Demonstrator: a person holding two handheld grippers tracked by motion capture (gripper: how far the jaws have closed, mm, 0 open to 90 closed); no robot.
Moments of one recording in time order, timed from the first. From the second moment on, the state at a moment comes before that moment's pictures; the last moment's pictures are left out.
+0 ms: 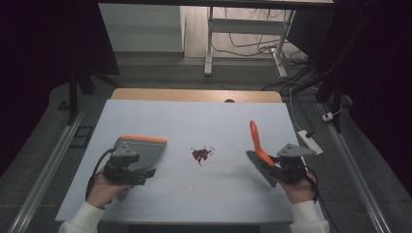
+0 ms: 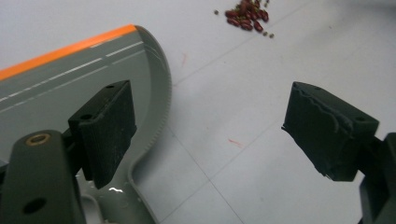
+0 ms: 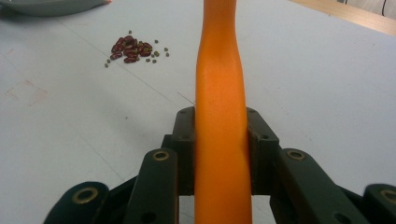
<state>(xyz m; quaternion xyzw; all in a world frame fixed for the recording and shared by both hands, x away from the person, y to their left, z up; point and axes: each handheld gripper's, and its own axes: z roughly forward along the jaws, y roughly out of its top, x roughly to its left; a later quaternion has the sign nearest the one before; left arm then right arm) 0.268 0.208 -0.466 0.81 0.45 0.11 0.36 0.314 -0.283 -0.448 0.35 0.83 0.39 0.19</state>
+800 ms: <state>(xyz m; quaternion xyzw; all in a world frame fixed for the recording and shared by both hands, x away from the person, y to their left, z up) 0.256 0.253 -0.455 0.78 0.52 0.09 0.34 0.312 -0.278 -0.451 0.34 0.83 0.38 0.20</state>
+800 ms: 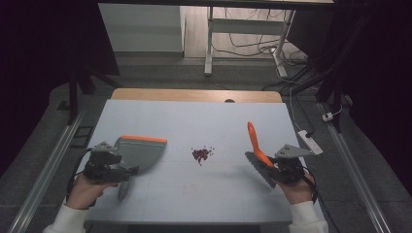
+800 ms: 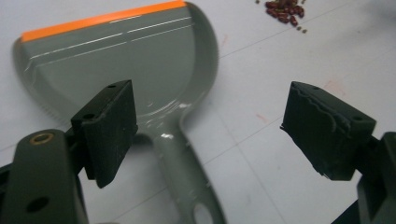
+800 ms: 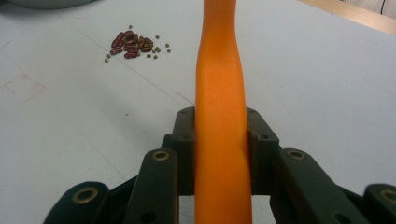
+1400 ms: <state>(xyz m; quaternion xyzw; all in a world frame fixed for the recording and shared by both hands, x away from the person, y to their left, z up) 0.252 0.256 -0.474 0.77 0.55 0.08 0.30 0.311 -0.279 -0.450 0.34 0.83 0.39 0.19</state>
